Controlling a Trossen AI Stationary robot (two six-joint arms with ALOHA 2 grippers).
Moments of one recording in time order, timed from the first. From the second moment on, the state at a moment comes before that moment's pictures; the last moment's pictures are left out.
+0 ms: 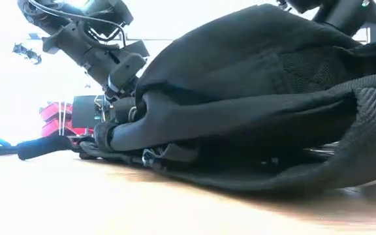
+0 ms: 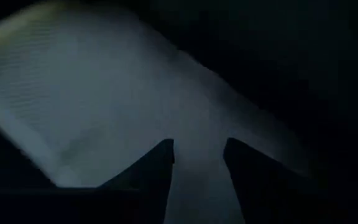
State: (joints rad) left arm -0.06 1.41 0.63 0.10 -0.38 -0.32; right arm 0.37 1.62 0.86 -0.22 0.45 0.64
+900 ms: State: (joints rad) left arm -0.06 1.40 0.64 0.09 -0.42 -0.24; right arm 0.28 1.58 0.86 -0.17 0.63 0.58
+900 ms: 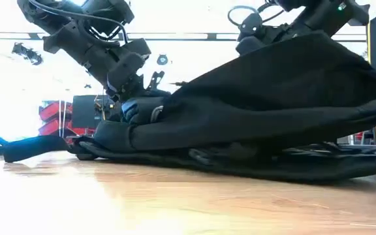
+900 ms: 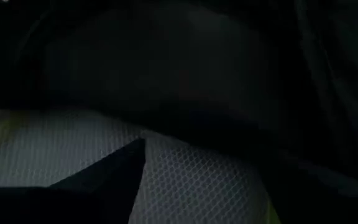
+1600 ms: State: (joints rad) left arm -0.09 1.33 0.66 0.10 -0.59 0.00; right arm 0.30 1.58 0.86 -0.22 0.61 0.61
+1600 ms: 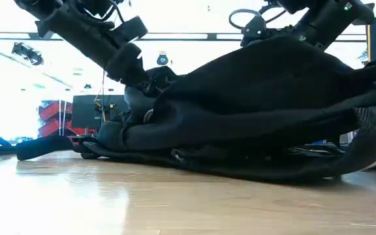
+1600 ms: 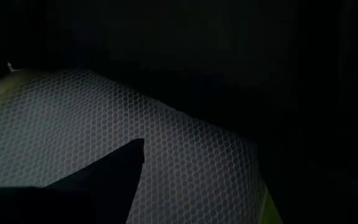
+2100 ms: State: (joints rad) left arm -0.13 1.24 0.66 0.38 -0.84 0.32; right arm 0.30 1.58 0.86 -0.22 0.61 0.63
